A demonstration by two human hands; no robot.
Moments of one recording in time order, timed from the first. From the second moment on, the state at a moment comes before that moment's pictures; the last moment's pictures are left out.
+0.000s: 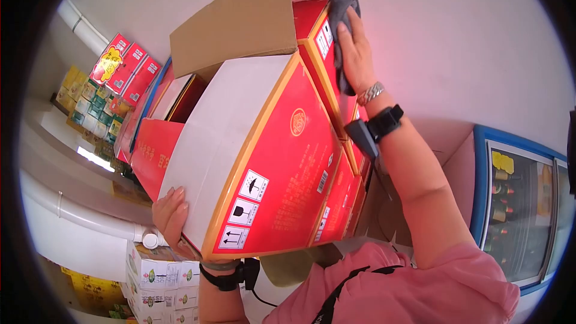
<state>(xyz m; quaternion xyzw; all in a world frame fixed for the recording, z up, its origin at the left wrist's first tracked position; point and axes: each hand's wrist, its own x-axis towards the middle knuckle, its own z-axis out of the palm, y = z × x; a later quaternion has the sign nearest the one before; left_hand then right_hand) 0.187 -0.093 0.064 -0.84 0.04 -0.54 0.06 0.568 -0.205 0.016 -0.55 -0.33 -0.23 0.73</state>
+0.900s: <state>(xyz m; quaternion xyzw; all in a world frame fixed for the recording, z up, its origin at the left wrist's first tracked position) 0.185 -0.092 0.062 -0.84 0.01 -0.53 0.15 0.493 -0.204 -0.135 -0.61 -0.13 -0.11 0.77</state>
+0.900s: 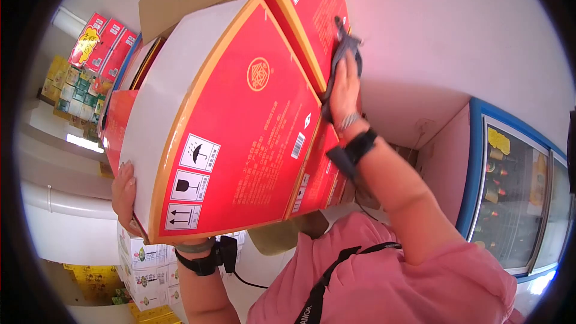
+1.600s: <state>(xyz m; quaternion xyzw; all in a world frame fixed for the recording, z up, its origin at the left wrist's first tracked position) 0.183 -0.091 0.063 -0.85 0.02 -0.49 0.17 0.398 -0.190 -0.351 -0.81 0.15 0.01 0.56</state>
